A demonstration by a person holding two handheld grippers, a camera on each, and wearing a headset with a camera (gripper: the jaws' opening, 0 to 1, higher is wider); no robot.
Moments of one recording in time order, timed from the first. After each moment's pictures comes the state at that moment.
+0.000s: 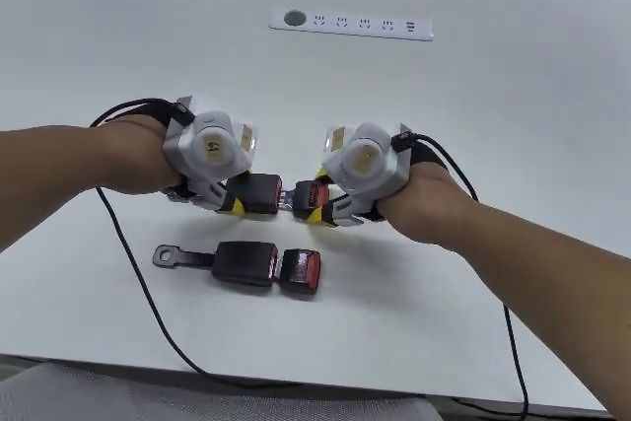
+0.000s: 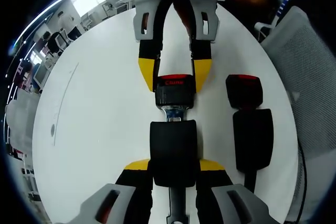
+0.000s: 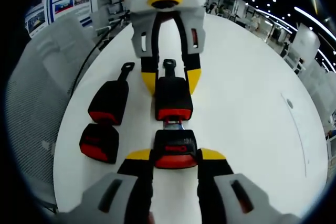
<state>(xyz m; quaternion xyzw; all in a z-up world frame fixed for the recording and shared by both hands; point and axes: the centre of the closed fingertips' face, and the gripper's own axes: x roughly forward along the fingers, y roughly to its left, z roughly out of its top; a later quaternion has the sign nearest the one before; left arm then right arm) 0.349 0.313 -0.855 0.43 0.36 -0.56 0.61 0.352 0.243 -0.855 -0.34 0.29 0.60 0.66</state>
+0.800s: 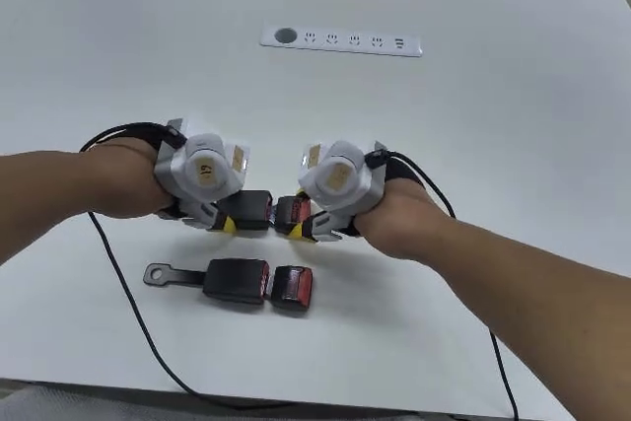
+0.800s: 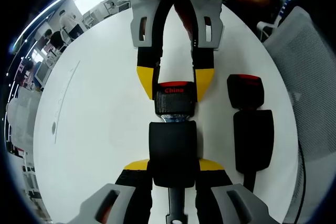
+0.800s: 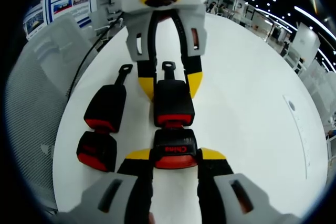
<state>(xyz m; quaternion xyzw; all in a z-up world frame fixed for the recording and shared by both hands) 0.352 0.314 -0.855 0.43 0.37 -0.55 0.62 0.353 0.254 -0.859 -0.34 0.30 0.60 0.66</state>
